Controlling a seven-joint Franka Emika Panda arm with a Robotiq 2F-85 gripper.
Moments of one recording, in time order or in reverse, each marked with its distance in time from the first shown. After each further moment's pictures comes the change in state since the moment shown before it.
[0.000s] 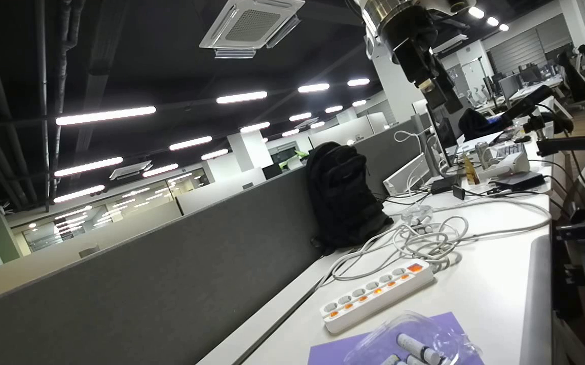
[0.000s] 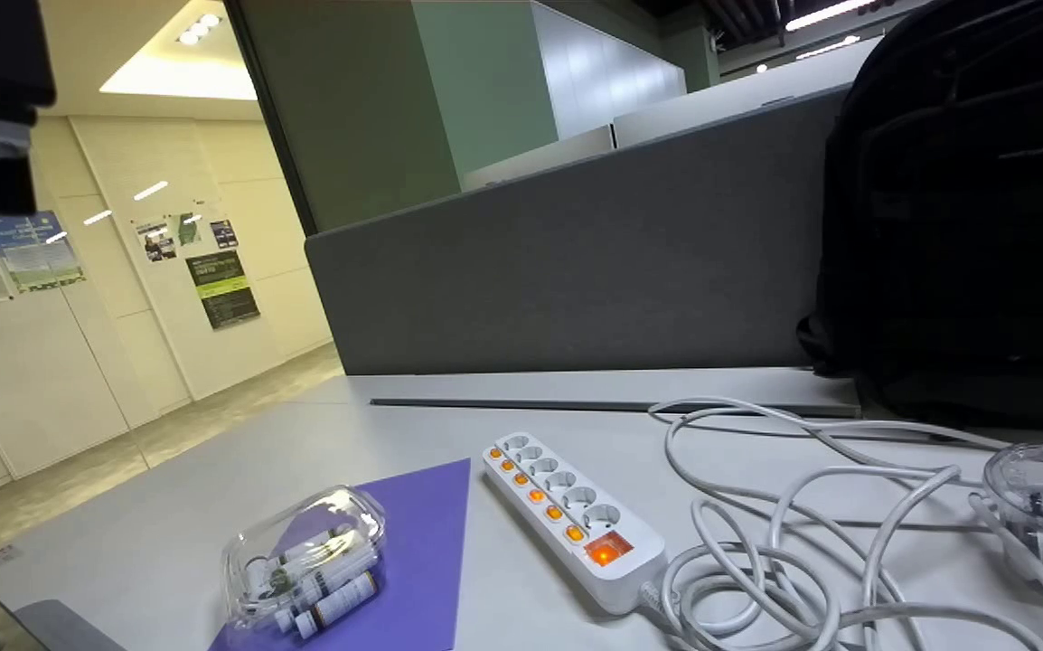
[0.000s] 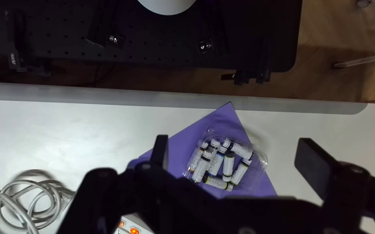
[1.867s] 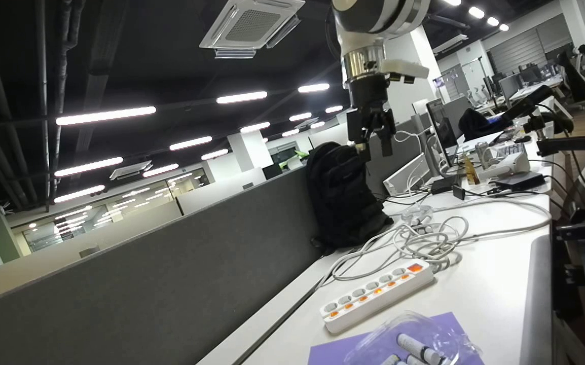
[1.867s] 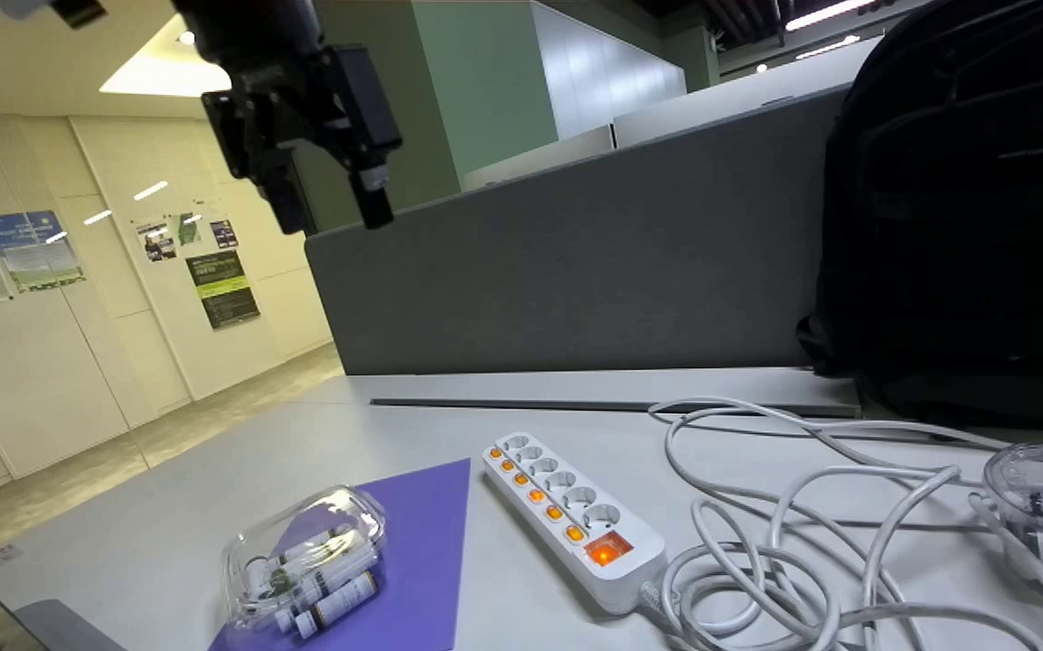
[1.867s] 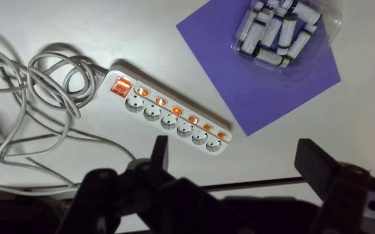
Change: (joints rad) arm -0.037 0.315 -0.026 0.009 0.010 0.664 -0.056
